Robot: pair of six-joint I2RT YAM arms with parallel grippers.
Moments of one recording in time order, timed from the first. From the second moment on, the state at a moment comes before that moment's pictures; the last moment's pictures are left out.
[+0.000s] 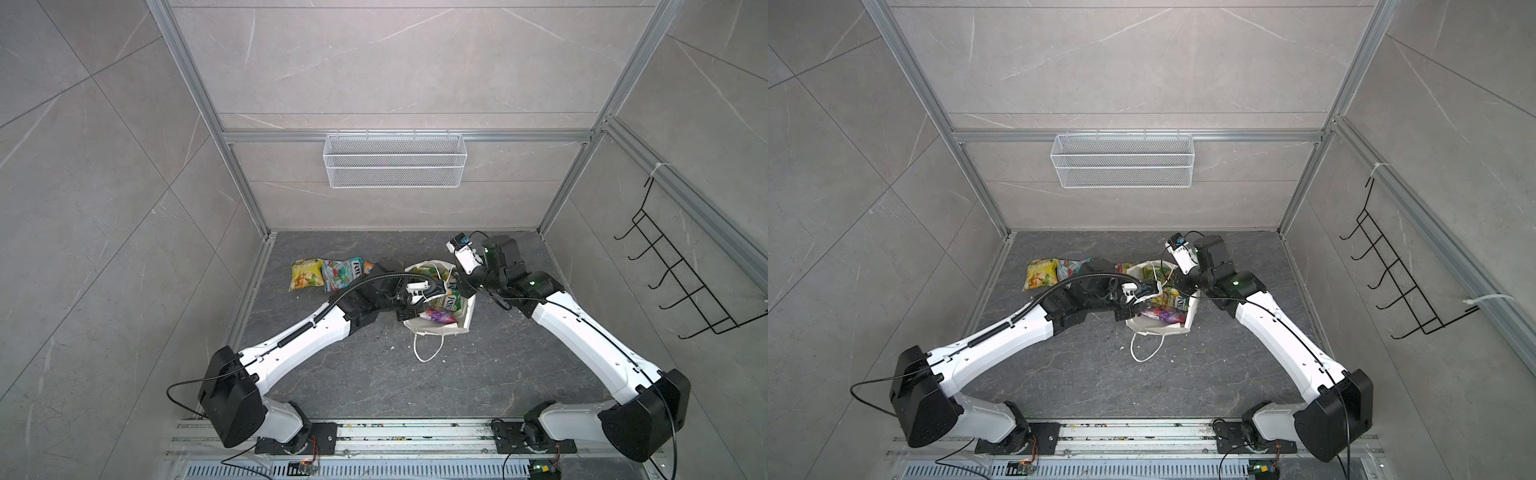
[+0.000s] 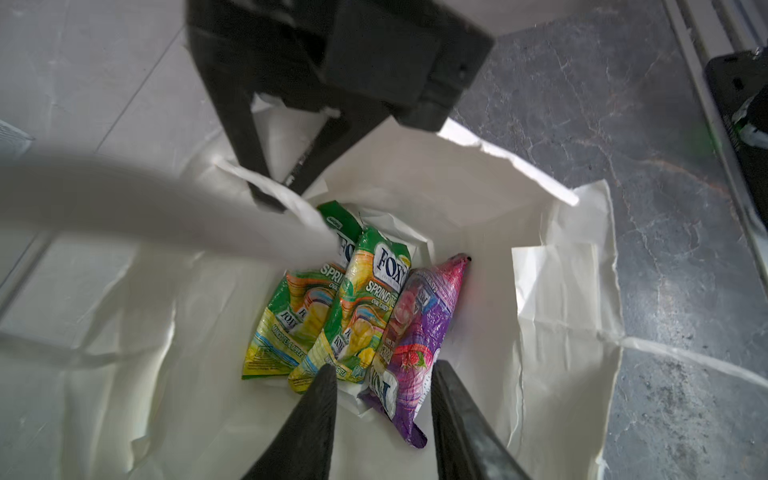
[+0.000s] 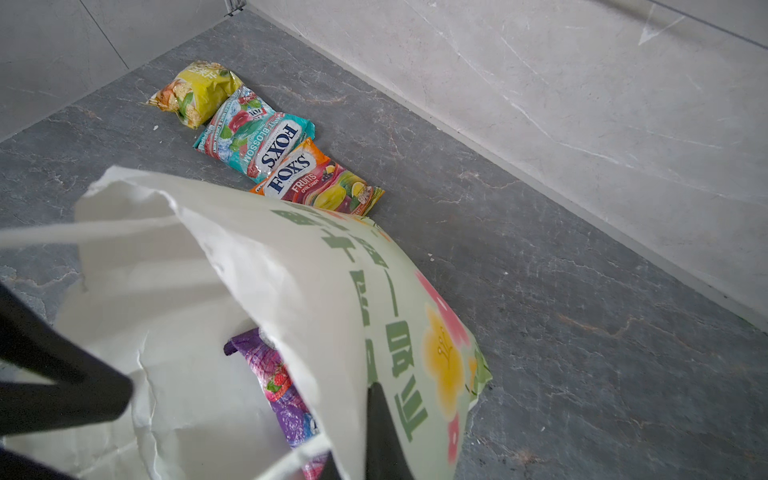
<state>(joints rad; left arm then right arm) -0.82 1.45 1.20 -0.33 0.27 0.69 0.47 1.34 1.26 -0.57 -0.11 -0.20</state>
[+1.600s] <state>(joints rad) -0.75 1.63 1.18 -0.10 0.28 0.85 0.43 1.31 1.25 -0.55 -0.05 -0.18</state>
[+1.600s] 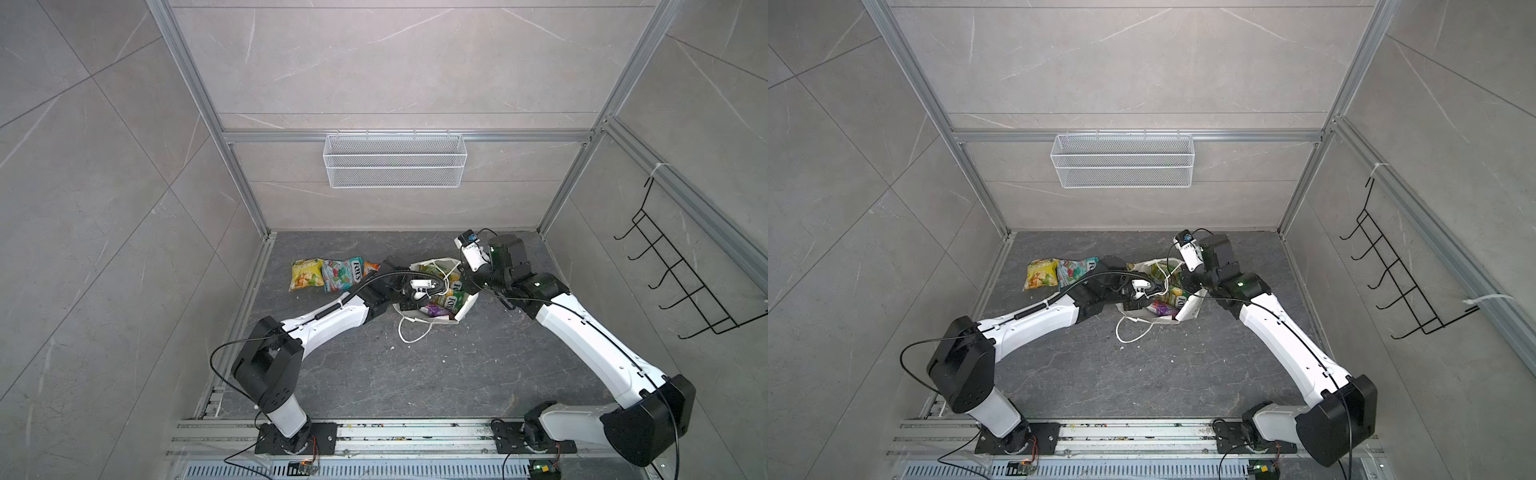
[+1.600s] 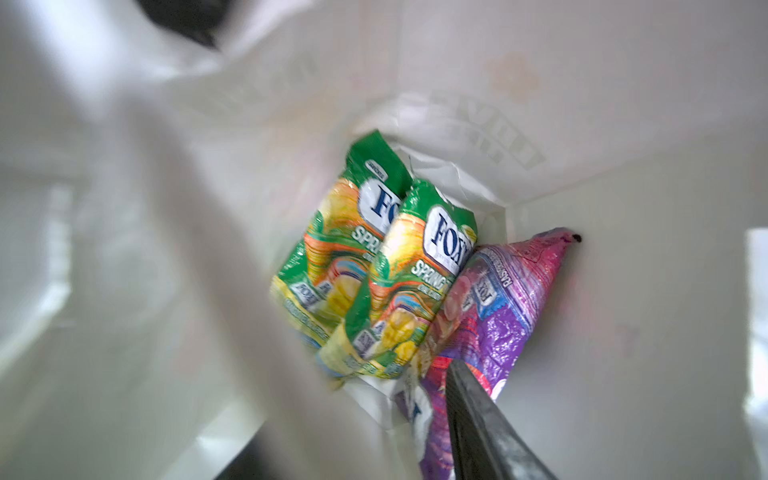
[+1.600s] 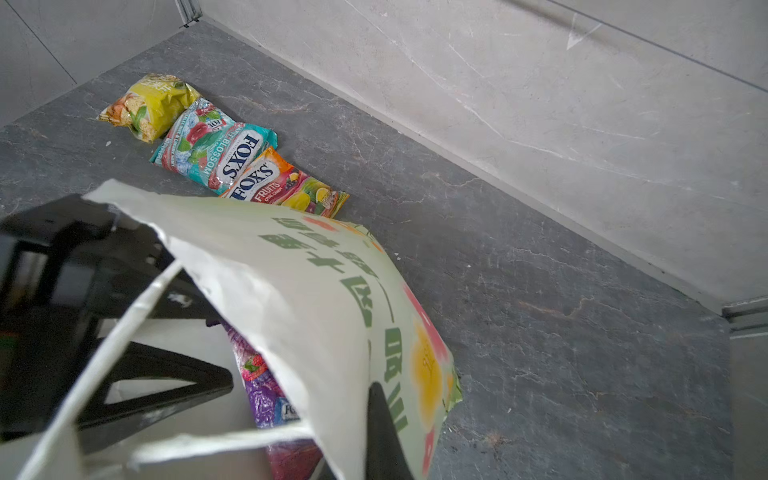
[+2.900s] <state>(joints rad) -0.78 1.83 1.36 -0.13 0.27 0.97 0.40 1.31 1.25 -0.54 -0.07 -0.17</state>
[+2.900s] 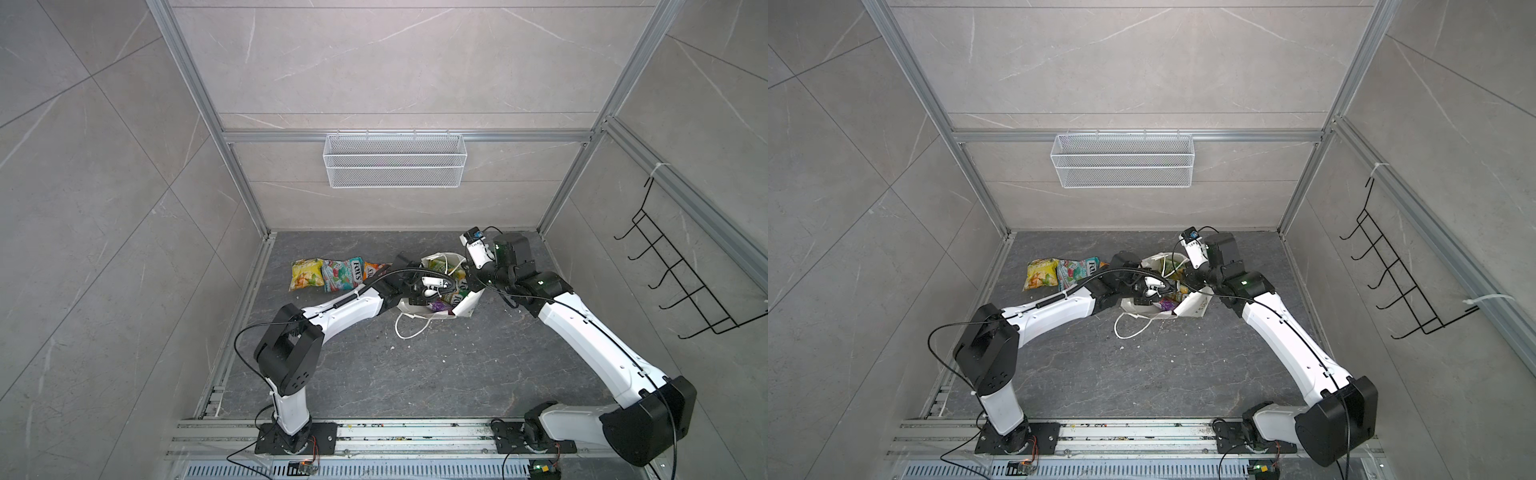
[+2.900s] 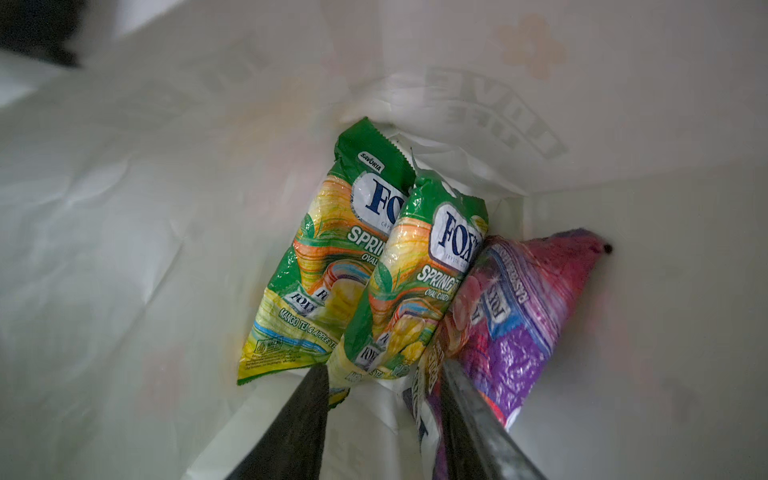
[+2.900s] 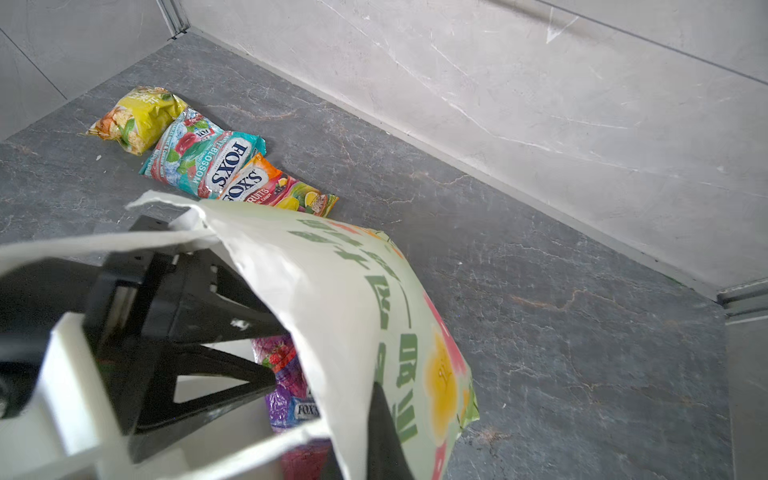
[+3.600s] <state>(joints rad) -0.79 2.01 1.51 -0.10 0.27 1.04 0.40 1.31 1.25 -0.55 -0.08 -0.17</state>
